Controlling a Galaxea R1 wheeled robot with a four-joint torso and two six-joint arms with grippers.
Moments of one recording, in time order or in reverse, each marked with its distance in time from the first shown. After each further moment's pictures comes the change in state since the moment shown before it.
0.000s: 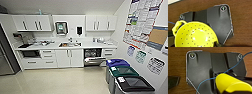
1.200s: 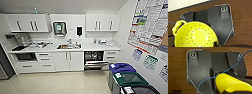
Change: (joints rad) left arm 0.002 0.000 0.000 0.000 0.001 0.000; right arm 0.003 0.008 -0.002 -0.003 -0.004 0.000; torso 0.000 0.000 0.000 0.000
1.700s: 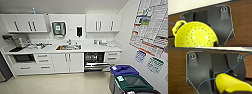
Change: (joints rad) left arm -0.003 0.000 0.000 0.000 -0.001 0.000; right arm 0.000 0.000 -0.001 -0.001 0.001 0.000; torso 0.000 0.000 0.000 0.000
